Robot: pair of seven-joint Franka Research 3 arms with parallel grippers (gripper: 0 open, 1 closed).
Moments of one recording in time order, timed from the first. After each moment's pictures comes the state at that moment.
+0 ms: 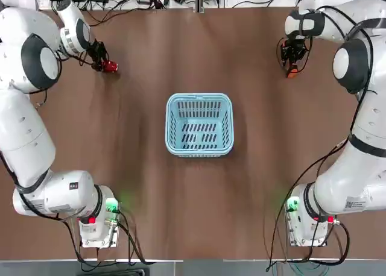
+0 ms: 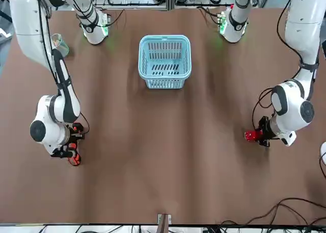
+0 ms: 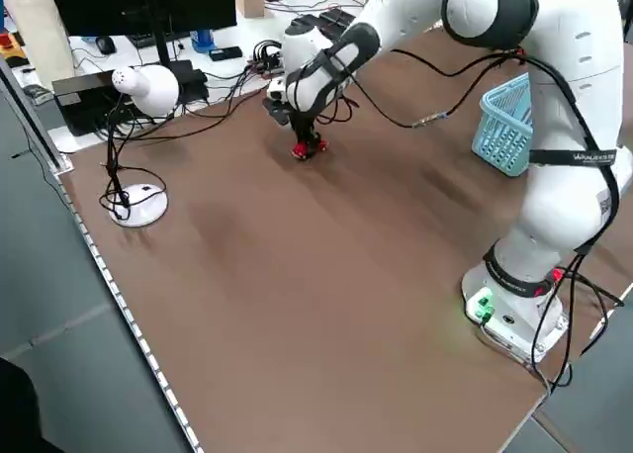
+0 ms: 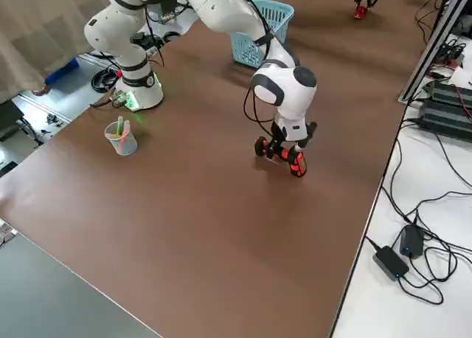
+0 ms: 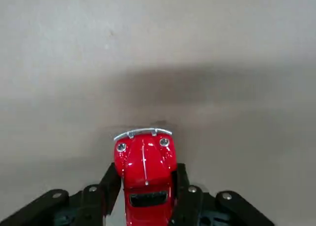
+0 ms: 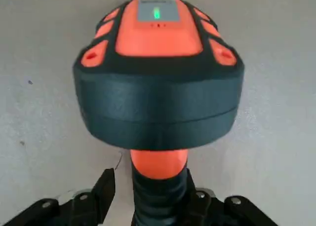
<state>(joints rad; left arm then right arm) 0.09 0.54 0.02 -1.90 -0.18 2.43 -1.18 0.05 0.65 -0.09 -1.72 0.01 2.20 -0.01</state>
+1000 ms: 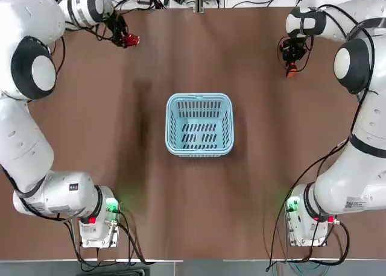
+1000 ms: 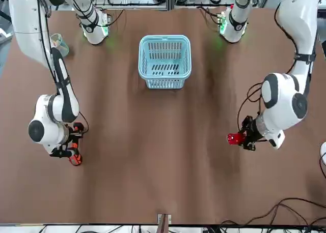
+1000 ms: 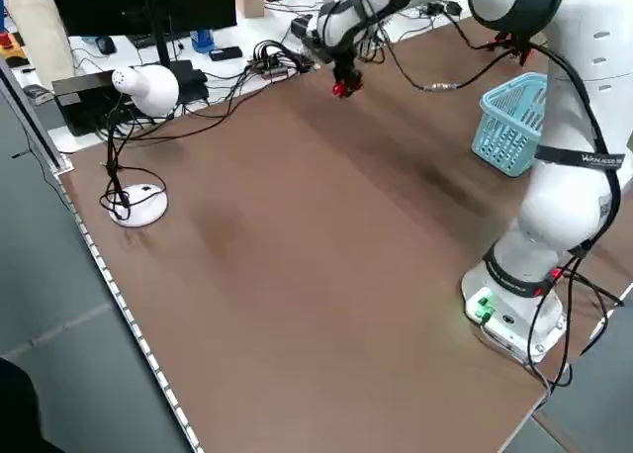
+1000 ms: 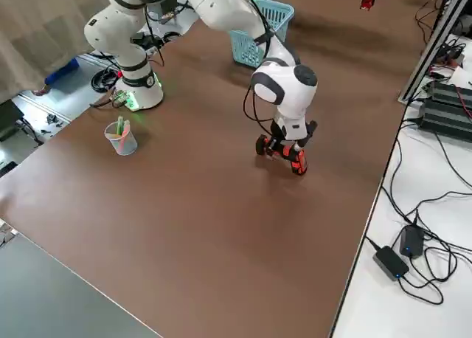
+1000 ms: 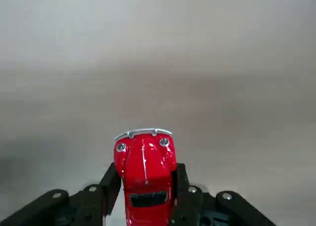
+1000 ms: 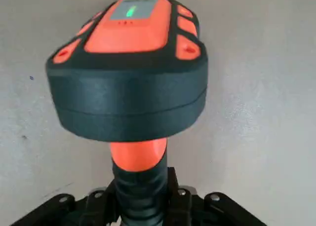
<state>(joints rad) 0.02 0.42 -0.19 -1.78 -0.16 2.27 -1.54 0.05 0.64 -0.09 -1.72 0.01 2.18 -0.01</state>
